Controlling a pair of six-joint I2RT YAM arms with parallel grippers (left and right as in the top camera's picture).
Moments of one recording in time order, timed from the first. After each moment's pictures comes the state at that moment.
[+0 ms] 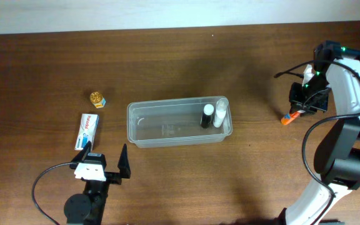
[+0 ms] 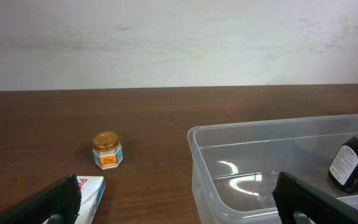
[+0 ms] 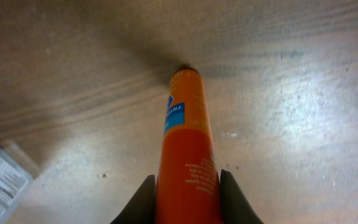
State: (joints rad) left arm -0.07 0.01 0.01 -0.07 0.07 -0.04; right arm -0.27 2.02 1.71 -1.37 -0.07 0.08
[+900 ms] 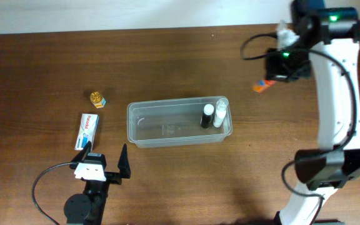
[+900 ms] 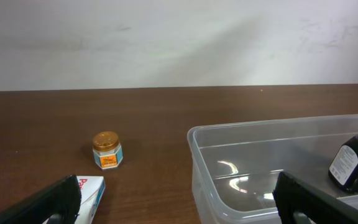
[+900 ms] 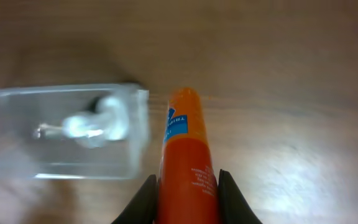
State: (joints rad) left arm -0.07 0.01 0.01 -0.07 0.07 -0.04; right arm 0.05 1.98 2.31 -1.69 -0.14 0.07
